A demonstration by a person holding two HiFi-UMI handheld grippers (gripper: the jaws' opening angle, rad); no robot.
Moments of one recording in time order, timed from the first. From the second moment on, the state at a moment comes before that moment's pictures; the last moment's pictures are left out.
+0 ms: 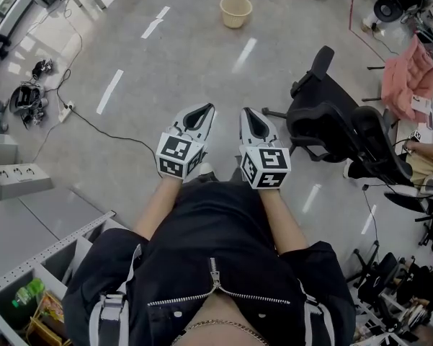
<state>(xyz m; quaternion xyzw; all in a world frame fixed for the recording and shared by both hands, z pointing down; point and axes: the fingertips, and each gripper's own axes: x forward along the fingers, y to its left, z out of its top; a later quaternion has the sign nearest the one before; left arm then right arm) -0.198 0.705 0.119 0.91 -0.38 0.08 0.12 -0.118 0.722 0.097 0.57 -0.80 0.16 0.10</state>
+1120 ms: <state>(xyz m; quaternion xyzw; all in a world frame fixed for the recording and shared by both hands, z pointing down) -0.207 0.702 0.127 0.91 -0.38 0.08 0.13 -0.122 0.714 0.100 0.58 -0.79 0.16 0.10</state>
